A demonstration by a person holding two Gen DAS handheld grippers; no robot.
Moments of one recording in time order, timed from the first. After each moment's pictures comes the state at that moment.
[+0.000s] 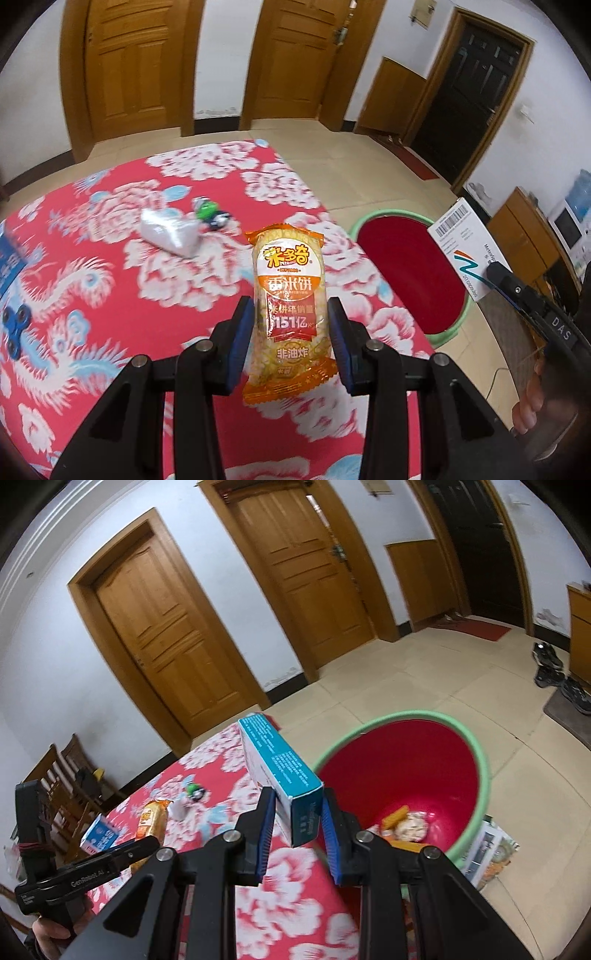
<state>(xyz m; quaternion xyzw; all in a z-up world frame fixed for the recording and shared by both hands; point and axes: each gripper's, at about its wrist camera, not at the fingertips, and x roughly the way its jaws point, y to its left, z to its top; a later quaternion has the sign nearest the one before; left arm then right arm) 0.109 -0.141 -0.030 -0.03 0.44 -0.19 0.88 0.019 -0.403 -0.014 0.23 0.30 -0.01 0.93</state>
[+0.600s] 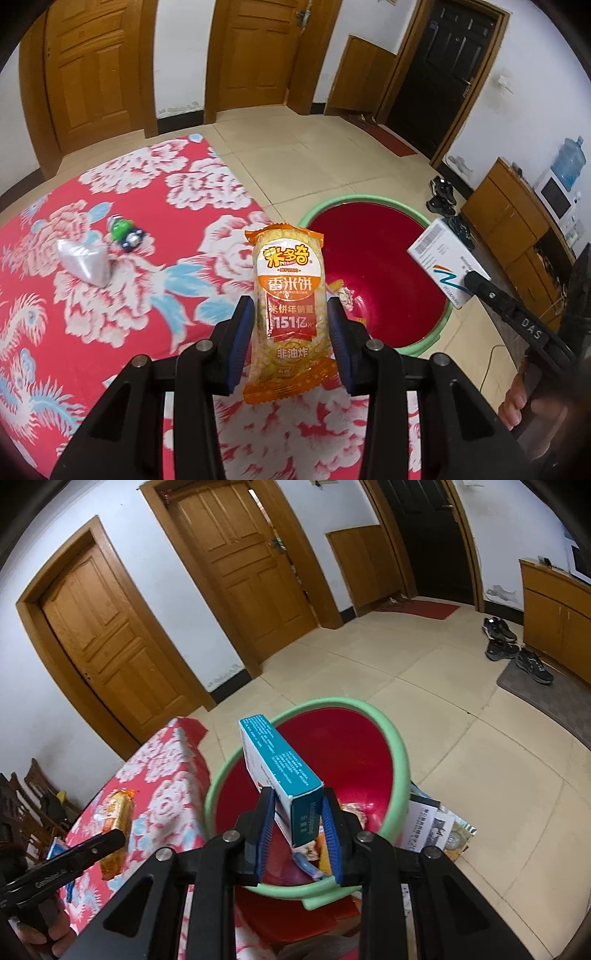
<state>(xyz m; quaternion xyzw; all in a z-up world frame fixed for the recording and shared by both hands) 0.132 -0.215 -0.043 0.00 0.45 -0.24 0.86 0.025 -0.464 -0.048 0.24 0.34 -0.09 0.91</state>
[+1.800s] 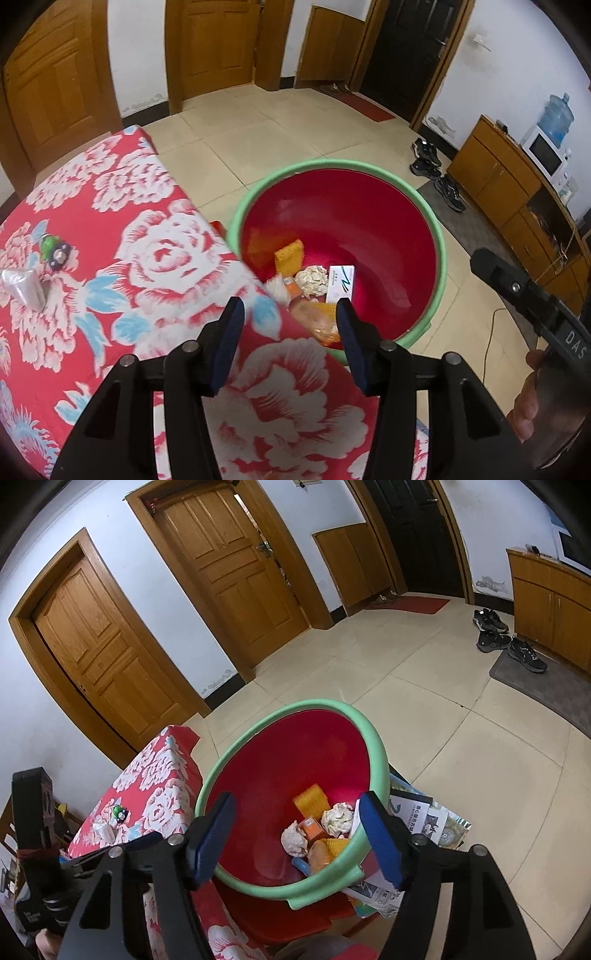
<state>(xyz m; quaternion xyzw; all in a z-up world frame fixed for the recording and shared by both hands) 0.136 -0.277 -0.068 0.05 0.48 -0.28 0.83 0.013 -0.477 -0.050 0.26 0.33 -0.10 0.90</state>
